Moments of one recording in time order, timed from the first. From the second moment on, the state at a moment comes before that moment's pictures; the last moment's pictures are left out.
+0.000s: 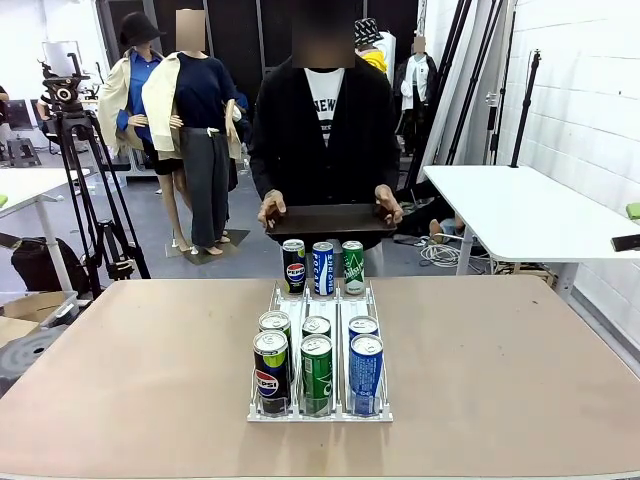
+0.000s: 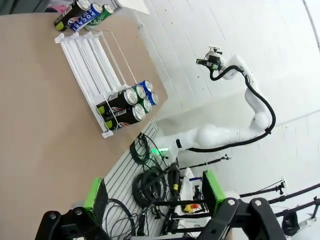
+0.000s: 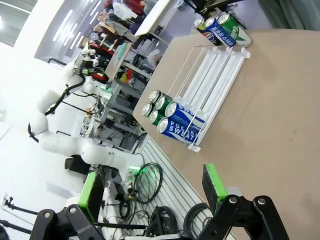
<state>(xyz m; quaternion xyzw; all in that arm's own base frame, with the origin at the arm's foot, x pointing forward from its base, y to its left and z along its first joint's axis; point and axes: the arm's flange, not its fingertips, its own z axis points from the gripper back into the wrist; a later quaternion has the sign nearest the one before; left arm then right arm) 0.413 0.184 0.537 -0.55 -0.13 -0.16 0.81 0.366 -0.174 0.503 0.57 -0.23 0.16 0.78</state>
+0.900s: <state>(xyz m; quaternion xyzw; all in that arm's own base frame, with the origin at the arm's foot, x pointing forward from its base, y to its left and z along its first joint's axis) 0.417 0.185 0.536 -0.55 -0.12 -0.16 0.81 0.367 -0.173 0.506 0.56 -0.23 0.16 0.78</state>
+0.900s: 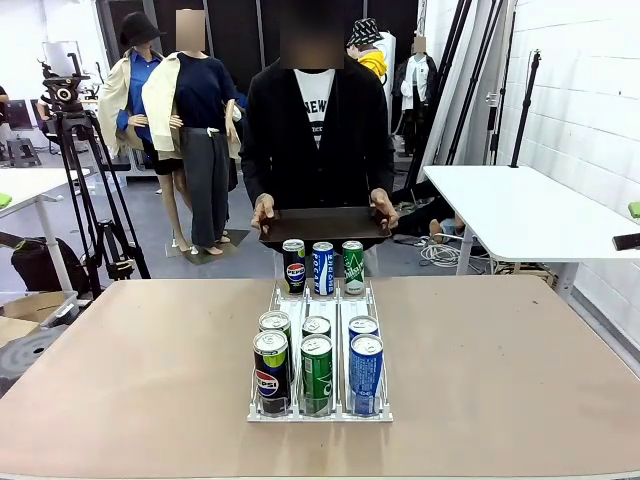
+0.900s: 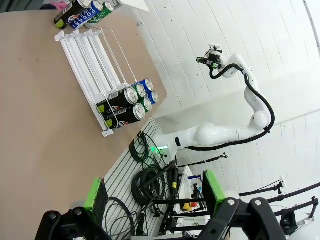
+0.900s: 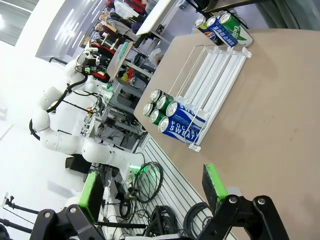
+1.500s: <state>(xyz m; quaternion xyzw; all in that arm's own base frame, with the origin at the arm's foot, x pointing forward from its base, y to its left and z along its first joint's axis) 0.417 0.185 0.536 -0.55 -0.12 -0.16 0.81 0.367 -0.173 0.506 0.56 -0.23 0.16 0.78</state>
